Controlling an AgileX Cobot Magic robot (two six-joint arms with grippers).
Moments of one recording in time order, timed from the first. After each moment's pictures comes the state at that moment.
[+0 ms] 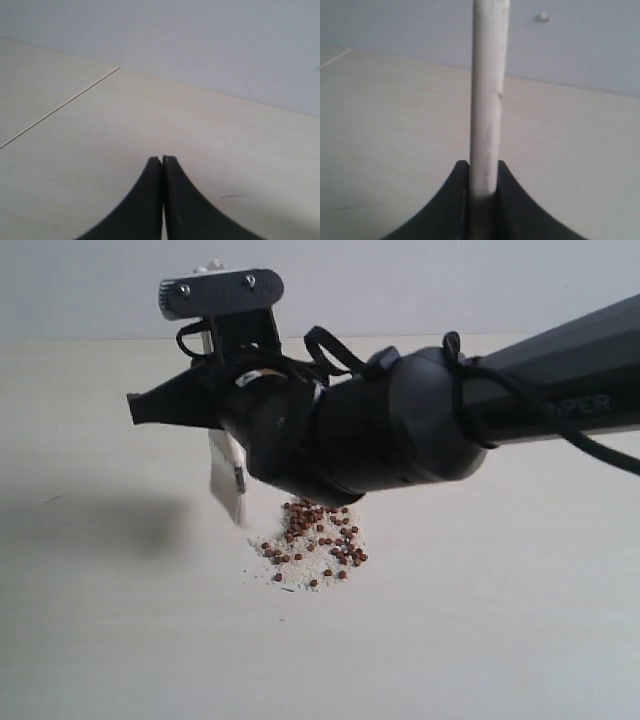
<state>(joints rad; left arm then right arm) -0.25 0.22 0.00 -1.74 -0.36 1.51 0.96 1.98 -1.19 1.00 -0.51 -0.60</state>
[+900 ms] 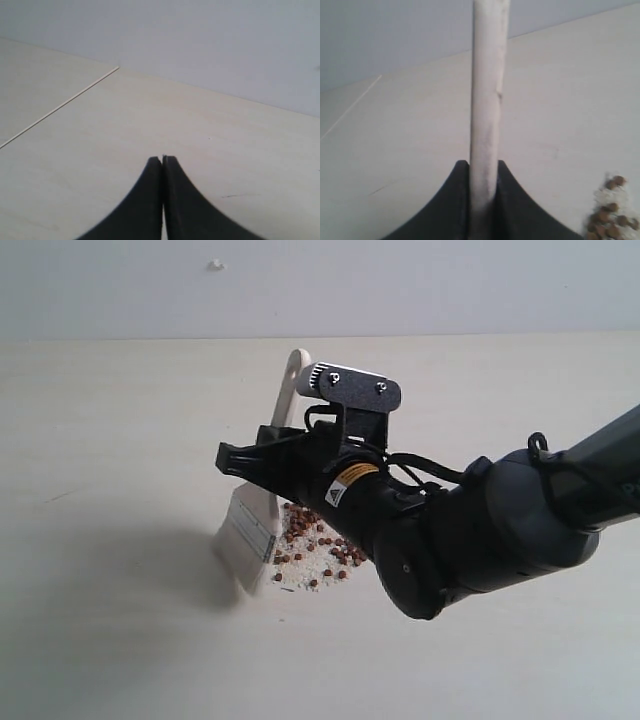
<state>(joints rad) -0.25 0.22 0.00 -1.74 -0.36 1.51 0.89 1.95 -0.78 0.43 -0.80 0.35</state>
